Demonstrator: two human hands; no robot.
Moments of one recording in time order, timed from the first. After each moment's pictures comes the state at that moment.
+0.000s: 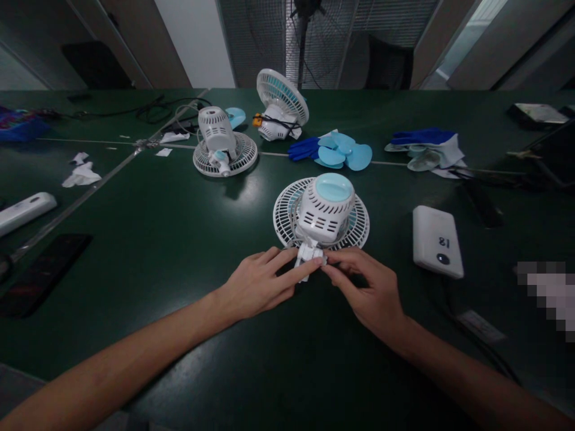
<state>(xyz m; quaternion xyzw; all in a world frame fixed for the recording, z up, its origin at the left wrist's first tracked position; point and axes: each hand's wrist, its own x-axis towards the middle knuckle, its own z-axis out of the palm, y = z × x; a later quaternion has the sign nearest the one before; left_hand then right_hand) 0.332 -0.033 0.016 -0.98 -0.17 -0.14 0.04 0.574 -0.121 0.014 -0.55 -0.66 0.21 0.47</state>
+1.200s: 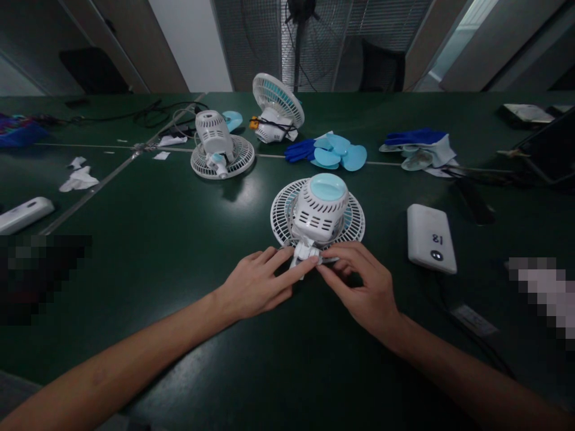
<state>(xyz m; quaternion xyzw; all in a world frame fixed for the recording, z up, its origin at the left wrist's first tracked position) 0.331 -0.035 0.017 -0.98 -0.17 -0.13 0.04 0.570 -0.124 0.015 -0.56 -0.68 0.15 0.45</state>
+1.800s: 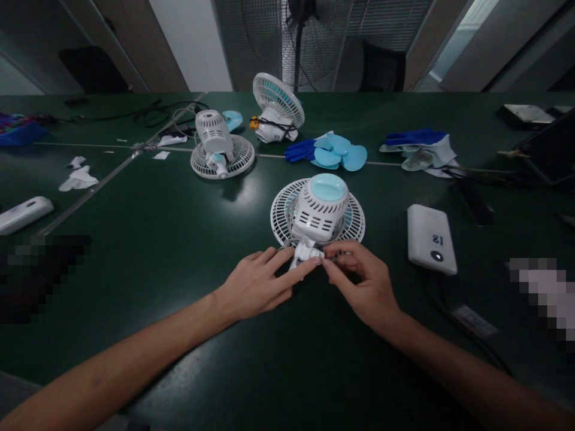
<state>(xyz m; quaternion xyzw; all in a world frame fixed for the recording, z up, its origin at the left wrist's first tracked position) 0.331 -0.035 0.016 -0.98 -0.17 -0.11 0.05 0.572 -0.117 0.013 -0.57 -0.62 0.27 0.48</state>
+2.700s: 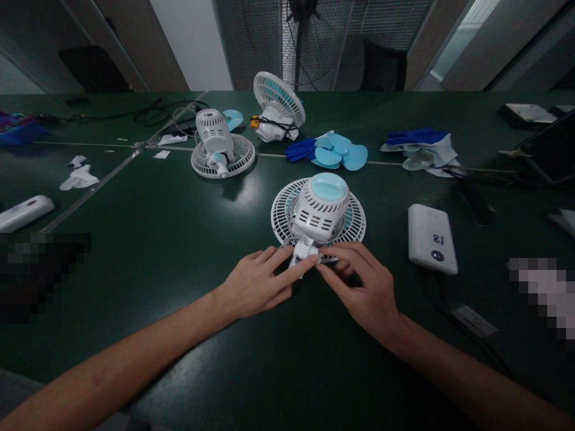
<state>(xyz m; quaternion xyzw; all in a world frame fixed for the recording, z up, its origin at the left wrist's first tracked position) 0.332 -0.035 0.017 -0.98 -0.17 -0.13 0.04 0.569 -0.124 0.016 -0.57 -0.68 0.13 0.43</state>
